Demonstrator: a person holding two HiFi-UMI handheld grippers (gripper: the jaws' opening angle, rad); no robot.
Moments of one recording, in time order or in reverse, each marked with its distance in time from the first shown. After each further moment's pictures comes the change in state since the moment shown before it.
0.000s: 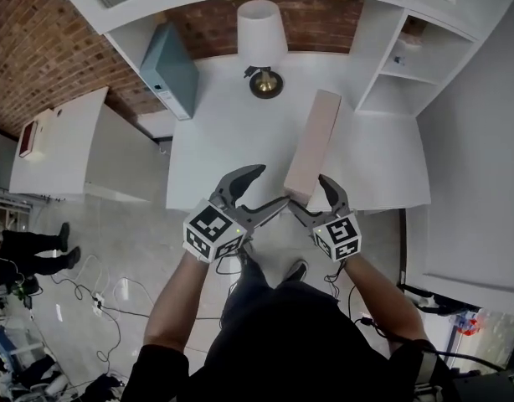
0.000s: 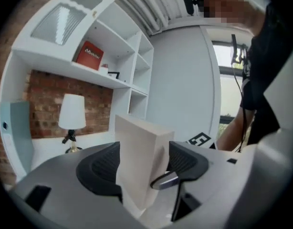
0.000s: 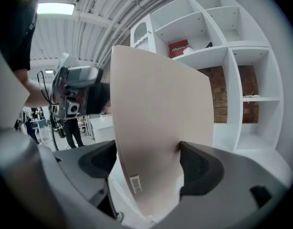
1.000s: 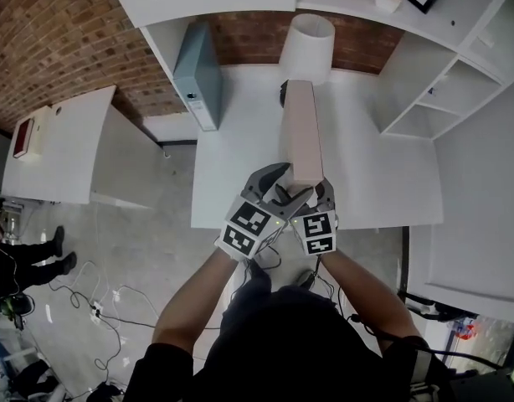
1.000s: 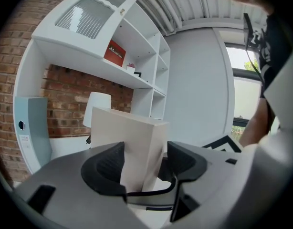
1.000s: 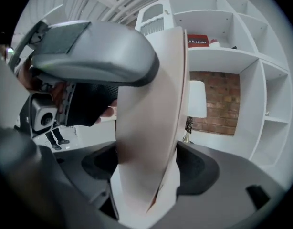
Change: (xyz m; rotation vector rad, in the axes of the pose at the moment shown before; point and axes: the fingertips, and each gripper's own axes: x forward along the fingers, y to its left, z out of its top) left arm -0.027 0.120 -0.009 -0.060 0.001 0.104; right arm 0.160 0.051 0.060 -0.080 0.062 -0.186
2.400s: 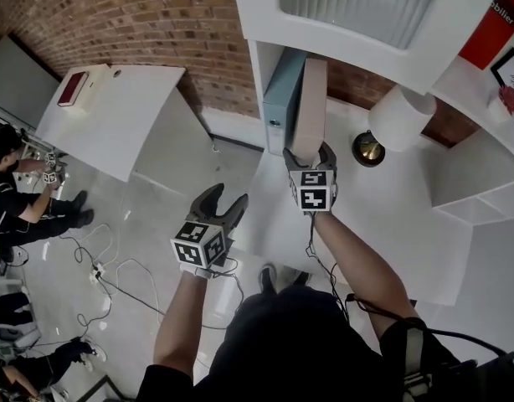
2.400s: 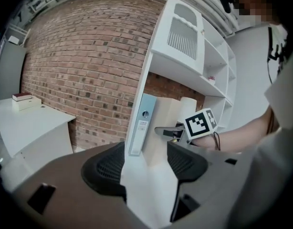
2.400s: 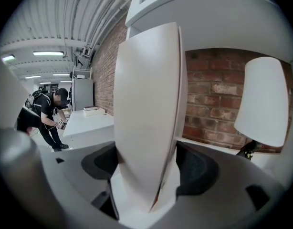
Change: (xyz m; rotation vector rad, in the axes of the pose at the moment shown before) left arm -0.203 0.242 -0.074 -0.343 -0.019 0.639; right arm 0.260 0.048 0.101 -0.008 0.025 0.121
